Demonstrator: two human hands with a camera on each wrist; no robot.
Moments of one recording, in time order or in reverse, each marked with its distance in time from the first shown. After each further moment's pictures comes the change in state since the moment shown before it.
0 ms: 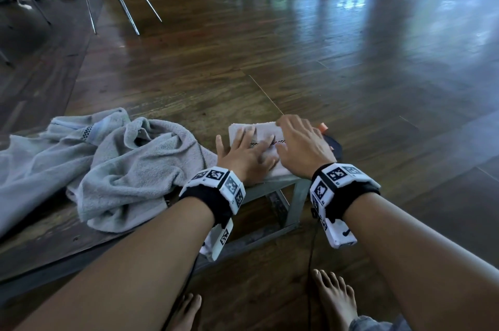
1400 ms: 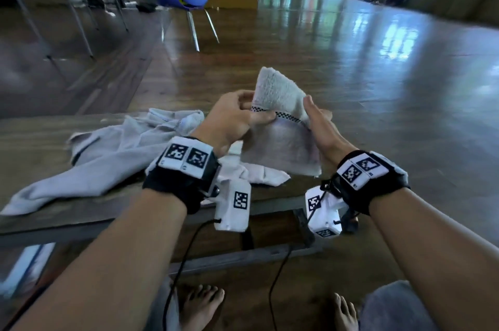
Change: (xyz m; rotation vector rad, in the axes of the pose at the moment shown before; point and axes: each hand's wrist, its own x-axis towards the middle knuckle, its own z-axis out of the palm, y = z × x) left_hand -0.151 -0.070 -0.149 -1.283 0.423 -0.035; right_hand 0.026 -0.130 -0.065 1.017 -0.152 0.381
